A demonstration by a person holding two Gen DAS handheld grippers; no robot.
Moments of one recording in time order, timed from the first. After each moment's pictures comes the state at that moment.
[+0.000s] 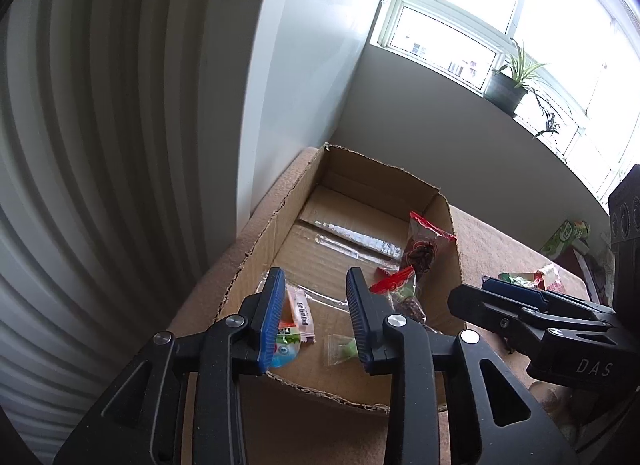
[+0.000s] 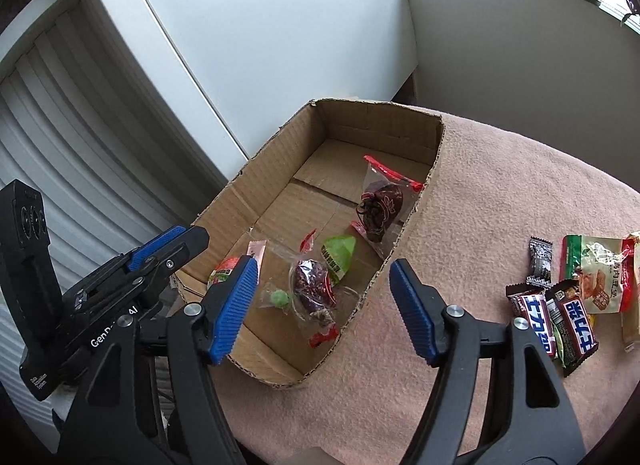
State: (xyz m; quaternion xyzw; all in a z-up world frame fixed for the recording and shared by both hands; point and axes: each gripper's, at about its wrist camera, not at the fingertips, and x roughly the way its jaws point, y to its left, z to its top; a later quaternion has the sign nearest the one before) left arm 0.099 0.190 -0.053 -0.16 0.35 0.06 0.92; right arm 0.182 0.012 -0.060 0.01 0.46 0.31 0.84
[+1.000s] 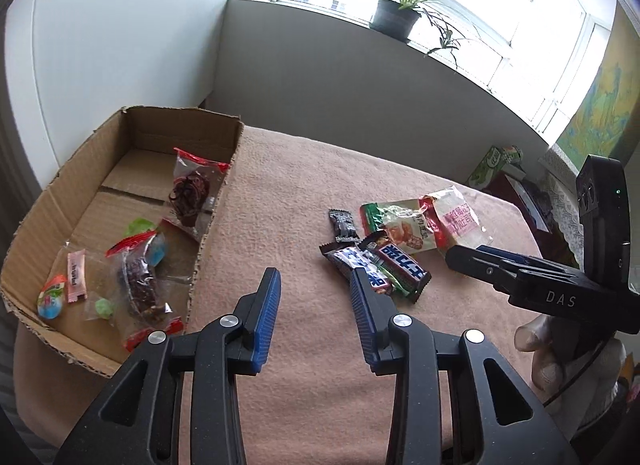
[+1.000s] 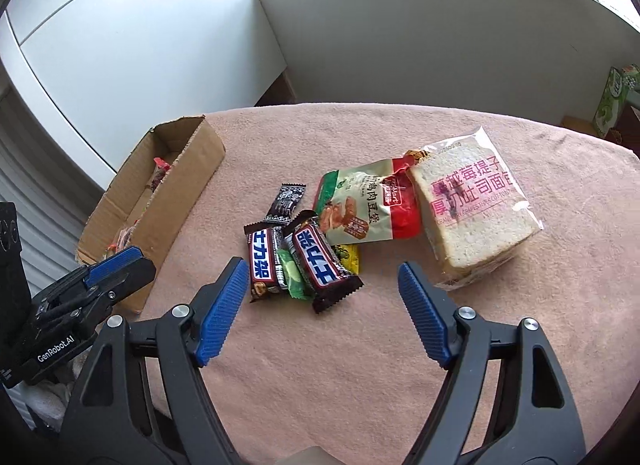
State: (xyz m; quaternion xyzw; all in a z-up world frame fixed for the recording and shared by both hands) left arm 0.130 0.022 -0.059 -0.12 0.41 -0.10 0.90; right arm 0.186 -0.205 -0.083 0.06 0.47 0.18 0.86
